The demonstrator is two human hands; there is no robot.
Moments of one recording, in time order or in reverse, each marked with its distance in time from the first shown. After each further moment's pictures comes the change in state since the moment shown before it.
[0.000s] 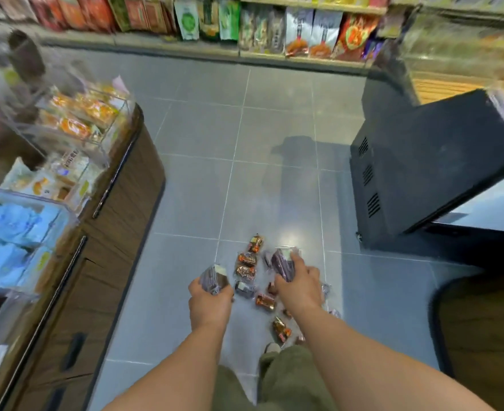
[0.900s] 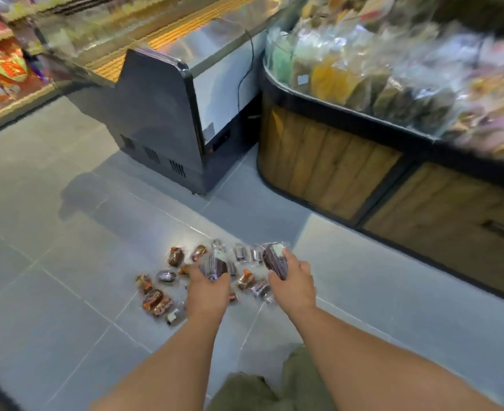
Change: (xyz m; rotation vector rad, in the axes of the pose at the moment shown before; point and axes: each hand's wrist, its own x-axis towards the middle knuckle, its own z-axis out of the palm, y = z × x) left_hand -0.121 -0.024 0.031 0.724 -0.769 0.613; right_hand -0.210 0.129 0.020 0.541 0.601 0.628
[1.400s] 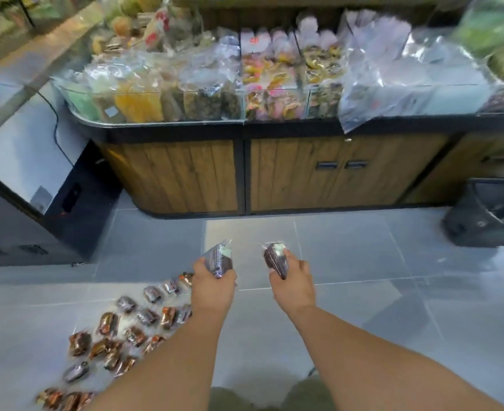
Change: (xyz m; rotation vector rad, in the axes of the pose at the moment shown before) left_hand -0.182 0.045 0.201 0.227 -0.411 0.403; right_hand -0.078 0.209 -0.163 0.293 0.427 0.346
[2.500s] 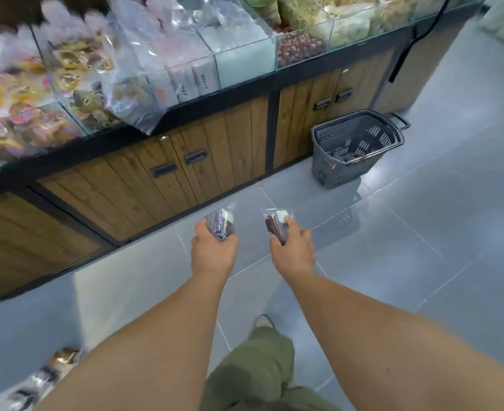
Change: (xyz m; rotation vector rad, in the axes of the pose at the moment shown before) left_hand -0.131 0.150 0.476 0.293 -0.344 0.304; right_hand 0.154 0.304 -0.353 0.208 0.323 0.336
